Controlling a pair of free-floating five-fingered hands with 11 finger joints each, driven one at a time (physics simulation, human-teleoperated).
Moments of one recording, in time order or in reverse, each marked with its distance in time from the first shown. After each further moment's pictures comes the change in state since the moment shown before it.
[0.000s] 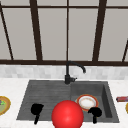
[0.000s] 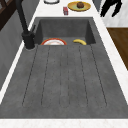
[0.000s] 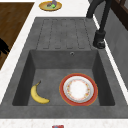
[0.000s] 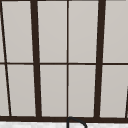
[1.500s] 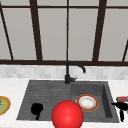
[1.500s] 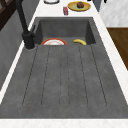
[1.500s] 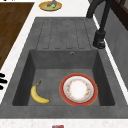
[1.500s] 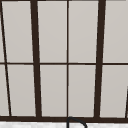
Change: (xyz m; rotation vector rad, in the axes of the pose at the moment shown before) left hand -0.001 -0.001 -0.001 0.019 0.014 -0.036; right hand -0.207 -0.052 -0.003 0.036 -0.027 0.018
